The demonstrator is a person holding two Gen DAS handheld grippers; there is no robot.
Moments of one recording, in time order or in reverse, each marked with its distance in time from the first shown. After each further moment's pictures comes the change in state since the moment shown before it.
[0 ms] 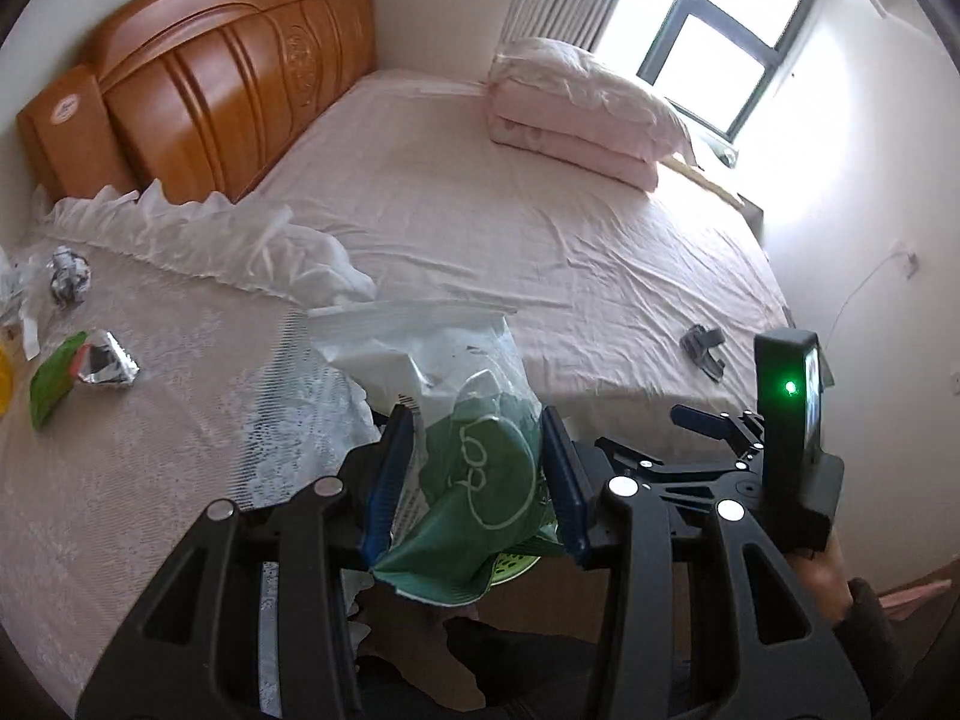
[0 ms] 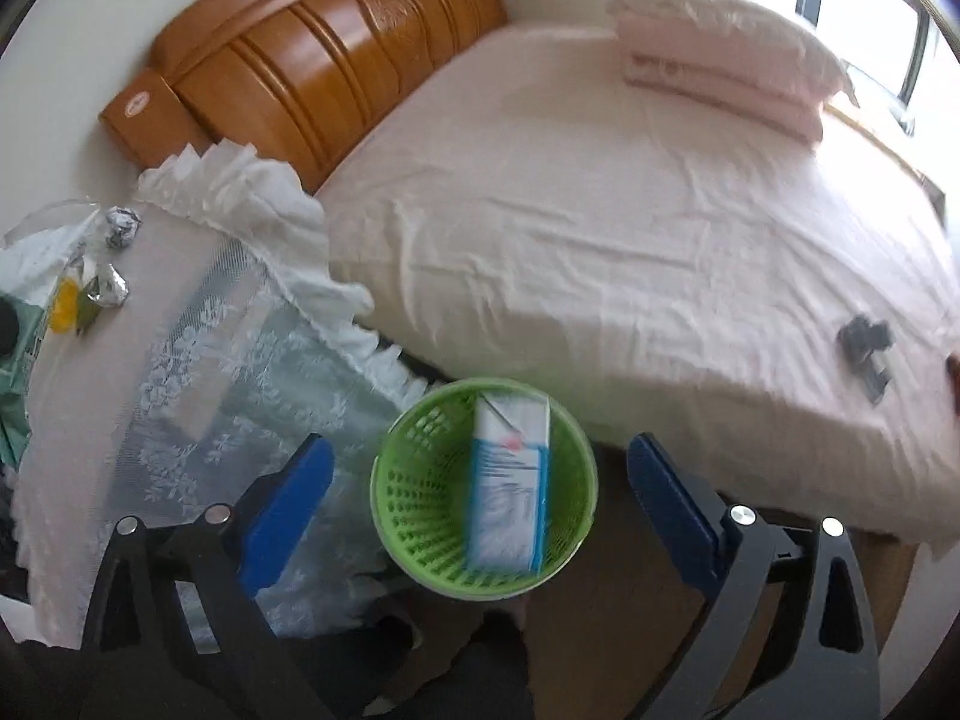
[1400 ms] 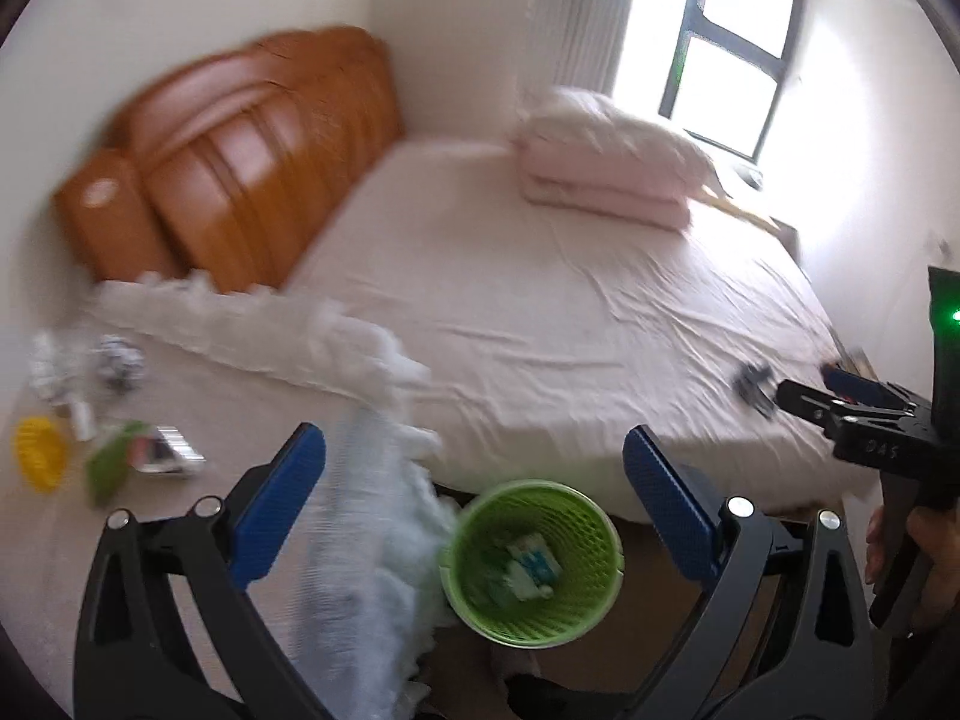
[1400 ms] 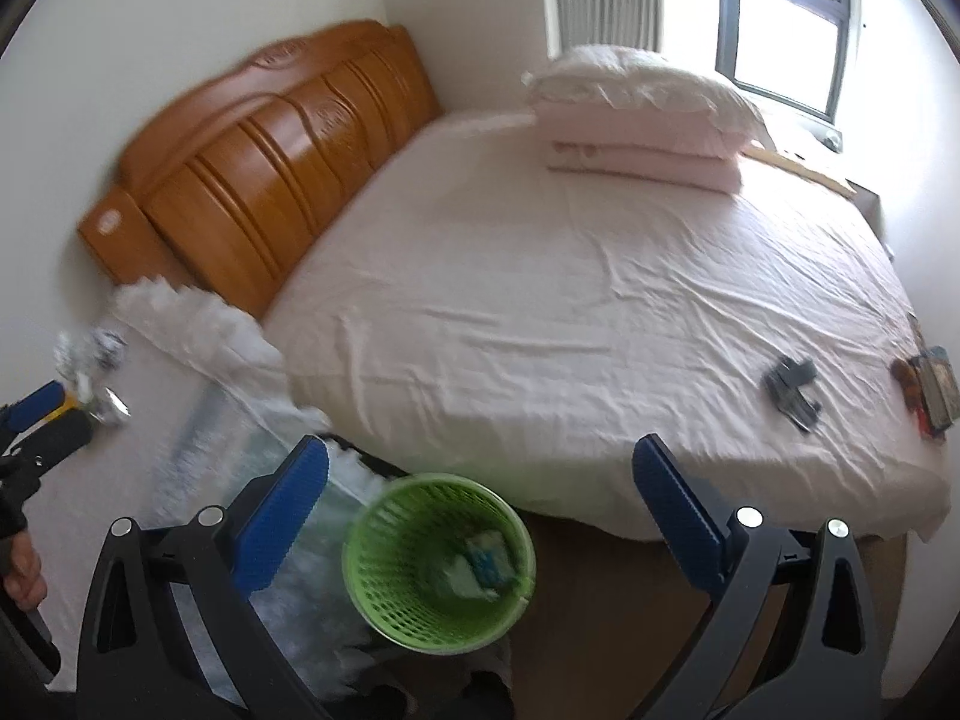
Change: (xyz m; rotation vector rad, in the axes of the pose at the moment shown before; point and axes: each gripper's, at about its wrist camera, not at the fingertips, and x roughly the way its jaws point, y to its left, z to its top) left arm -0.029 0.008 0.026 0.043 -0.171 0.158; right arm -0.102 -0.017 0.042 0.059 -0.261 -0.089
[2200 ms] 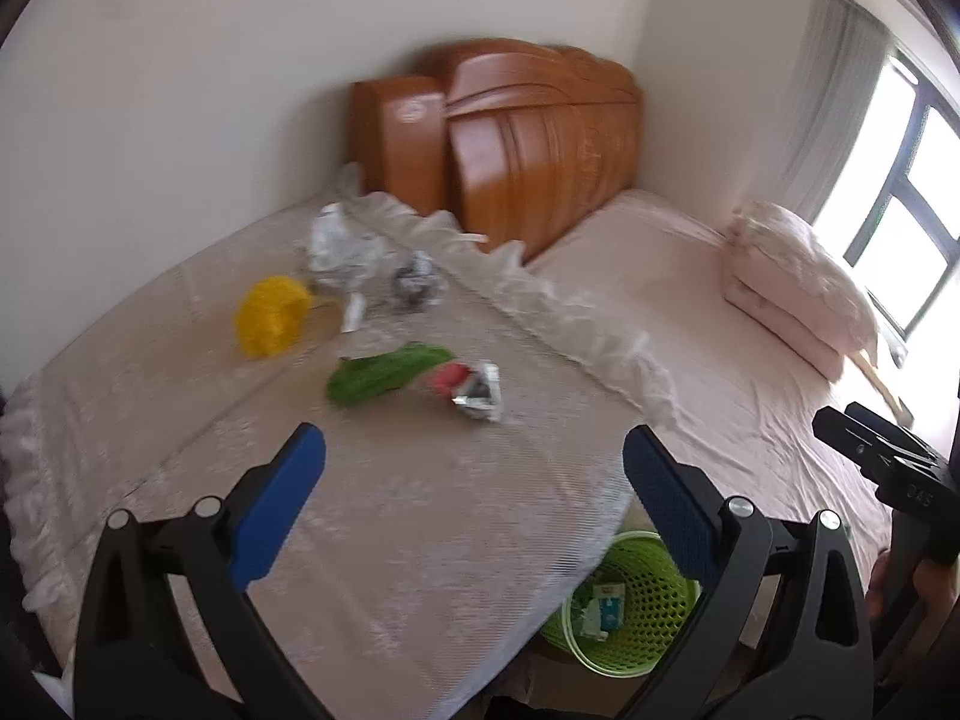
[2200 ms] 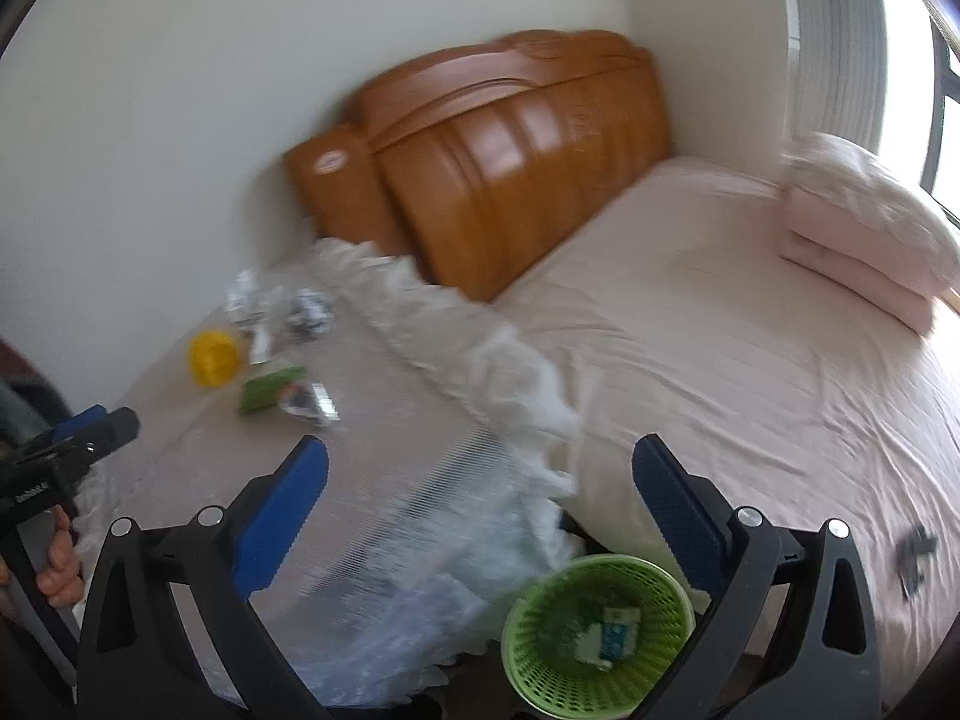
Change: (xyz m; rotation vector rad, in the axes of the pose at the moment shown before) left arm -0.086 0.171 -0.059 -0.439 -0.061 0.321; right arm 0.027 0.218 0.031 -0.361 0.008 0.372
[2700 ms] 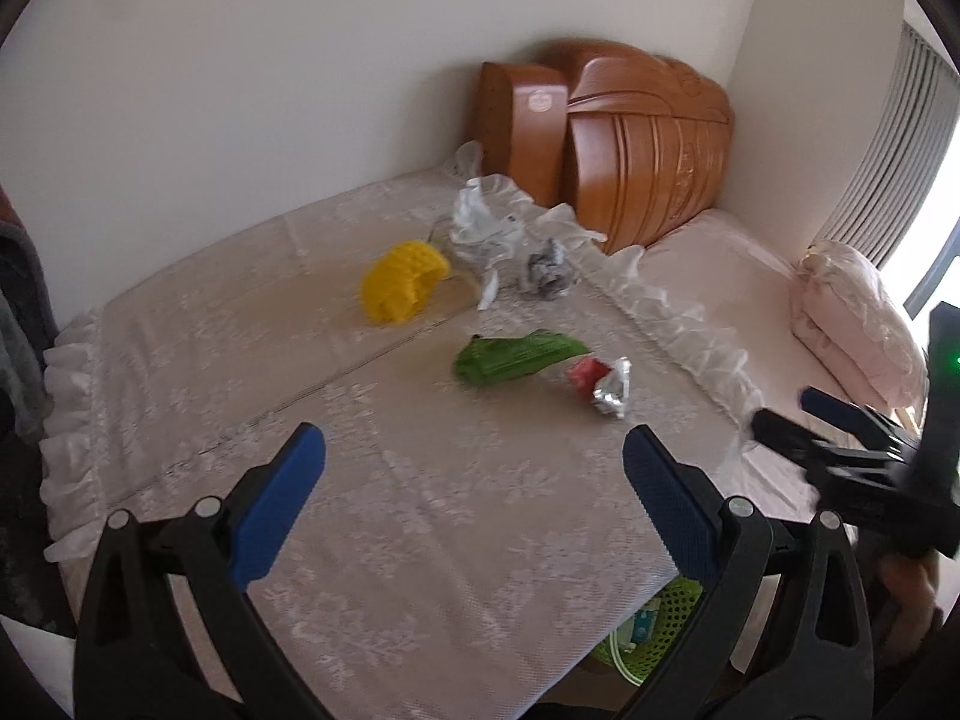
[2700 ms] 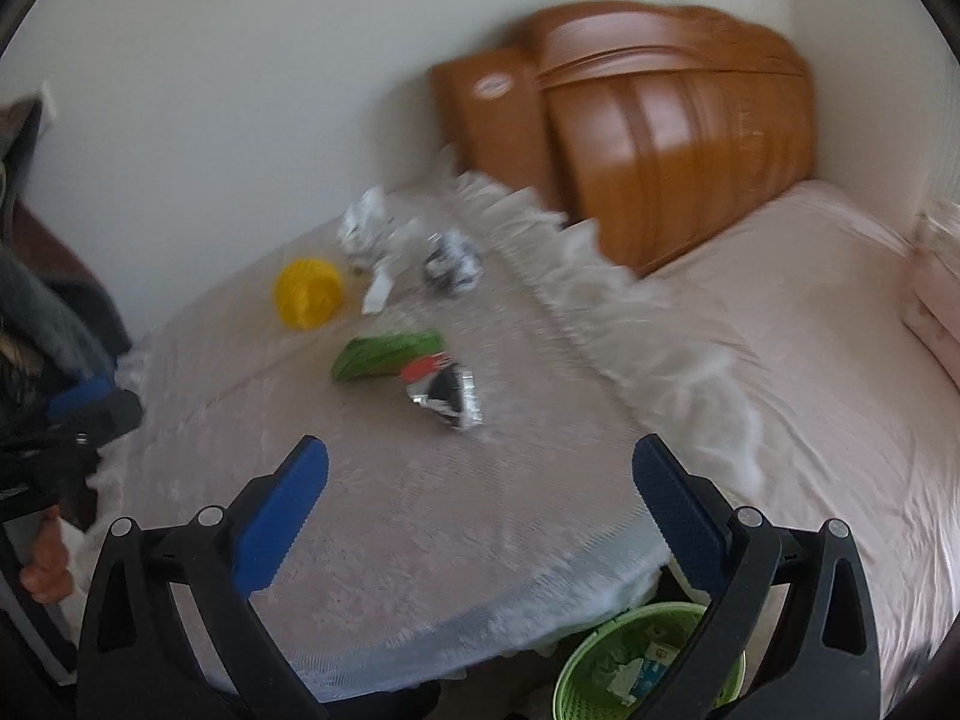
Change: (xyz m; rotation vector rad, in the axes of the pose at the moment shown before) left arm 0.002 0.076 -0.010 -0.135 0.030 0.135; right arm 0.111 0.105 0.015 -0.235 0.156 0.182
